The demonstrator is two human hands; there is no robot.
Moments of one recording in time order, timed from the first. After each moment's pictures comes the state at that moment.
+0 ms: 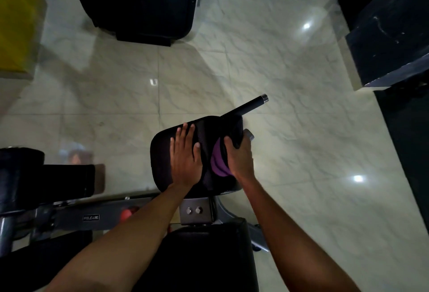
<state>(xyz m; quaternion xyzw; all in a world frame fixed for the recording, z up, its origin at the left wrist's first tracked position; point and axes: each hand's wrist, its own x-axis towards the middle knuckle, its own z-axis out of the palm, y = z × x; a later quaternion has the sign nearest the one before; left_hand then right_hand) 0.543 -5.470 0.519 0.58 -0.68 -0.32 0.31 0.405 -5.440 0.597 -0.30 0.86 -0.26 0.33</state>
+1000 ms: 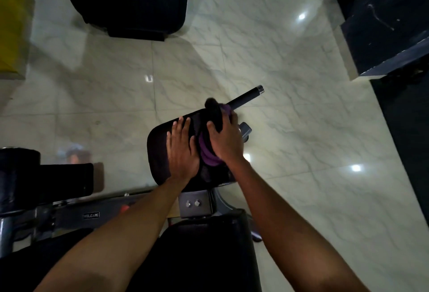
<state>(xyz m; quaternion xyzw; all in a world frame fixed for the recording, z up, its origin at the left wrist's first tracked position) 0.544 -5.471 0.521 0.58 -0.69 -0.33 0.30 0.413 -5.471 0.591 -0.46 0.84 -0.17 0.23</state>
